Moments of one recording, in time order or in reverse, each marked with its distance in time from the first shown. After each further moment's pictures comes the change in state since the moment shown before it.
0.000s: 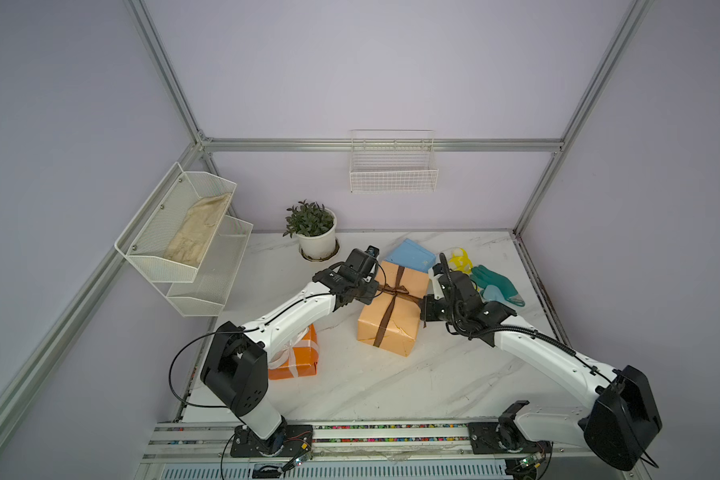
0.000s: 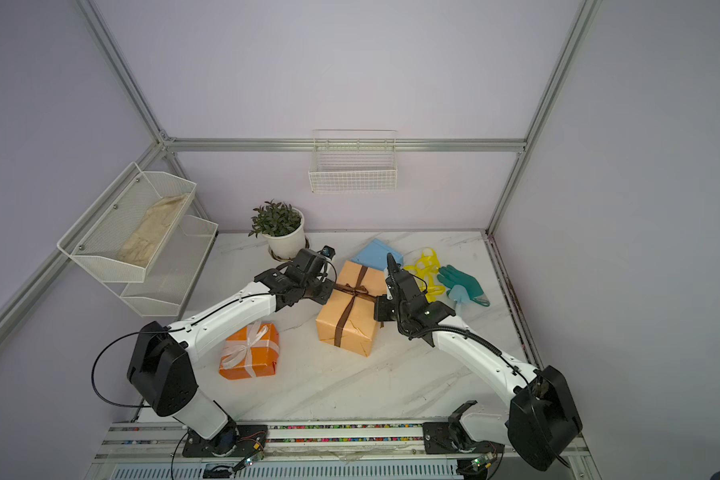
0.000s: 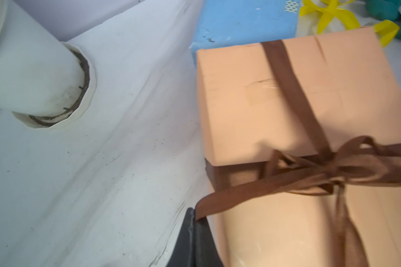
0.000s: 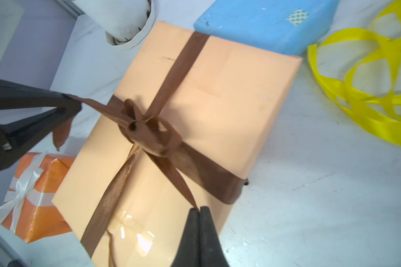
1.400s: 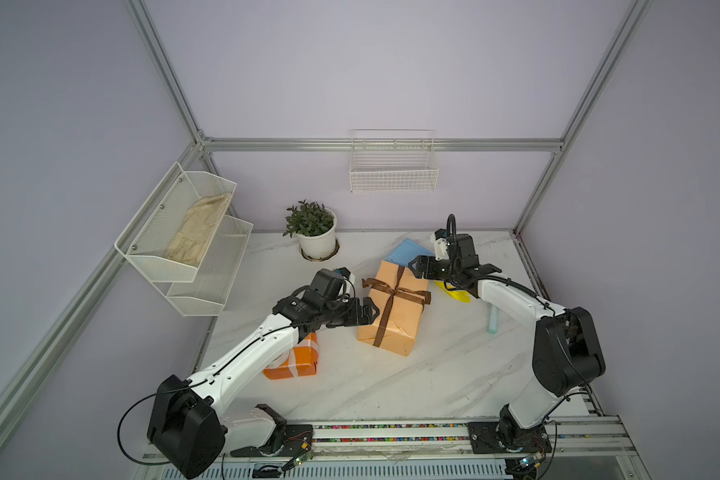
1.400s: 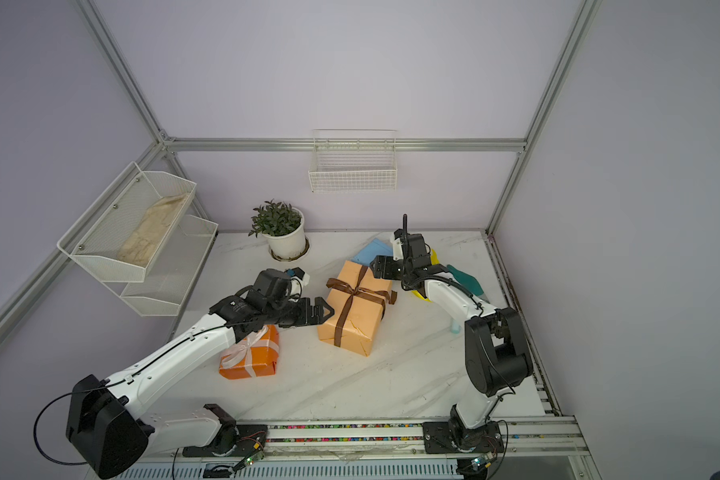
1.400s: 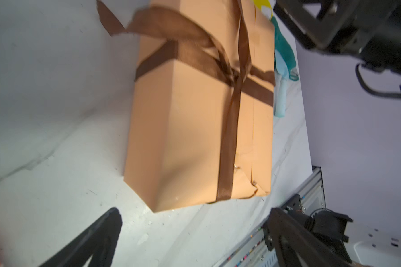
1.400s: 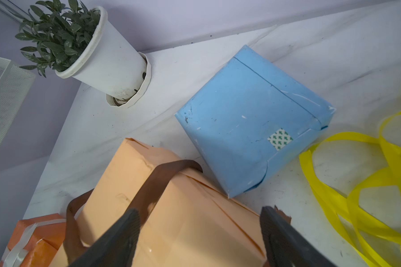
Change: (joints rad) left arm 0.034 -0.356 -0.327 0.008 0.494 -0.523; right arm -0.271 0.447 0.319 0.206 -0.306 -0.157
